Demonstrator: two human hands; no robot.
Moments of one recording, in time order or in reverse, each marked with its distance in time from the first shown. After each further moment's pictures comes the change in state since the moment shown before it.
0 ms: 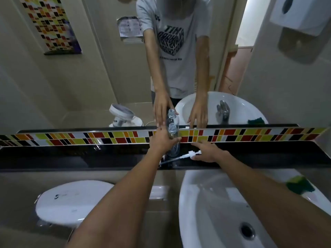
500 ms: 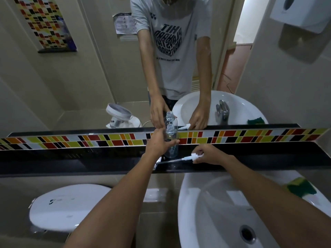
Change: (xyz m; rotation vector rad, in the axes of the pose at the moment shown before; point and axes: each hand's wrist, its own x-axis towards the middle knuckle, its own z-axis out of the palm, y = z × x) left_hand 0.016 -0.016 0.006 -0.251 -0.010 -0.002; right_hand 0.008 0.019 0.005 0.331 0.055 -0.053
